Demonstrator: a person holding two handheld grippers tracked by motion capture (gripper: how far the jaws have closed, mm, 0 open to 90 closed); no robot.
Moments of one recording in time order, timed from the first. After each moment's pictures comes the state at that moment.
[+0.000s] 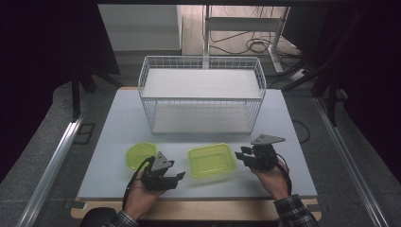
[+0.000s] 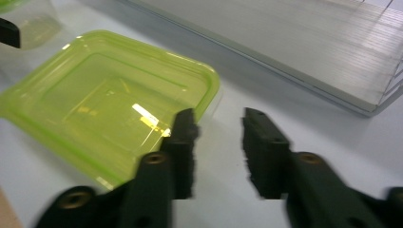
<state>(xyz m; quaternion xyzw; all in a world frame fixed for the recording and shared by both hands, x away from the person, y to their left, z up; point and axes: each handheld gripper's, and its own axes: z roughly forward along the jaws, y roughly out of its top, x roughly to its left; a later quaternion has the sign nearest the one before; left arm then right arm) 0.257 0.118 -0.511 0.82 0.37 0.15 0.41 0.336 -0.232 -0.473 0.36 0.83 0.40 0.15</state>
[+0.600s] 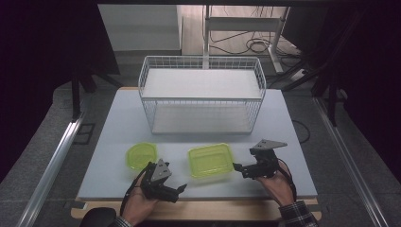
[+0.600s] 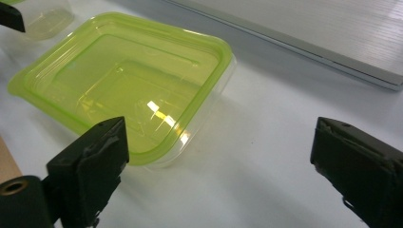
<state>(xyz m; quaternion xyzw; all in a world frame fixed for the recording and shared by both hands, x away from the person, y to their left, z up) 0.245 0.119 -0.522 0.84 0.33 0.17 0.40 0.330 -0.238 -0.487 0.36 0.83 0.41 0.12</state>
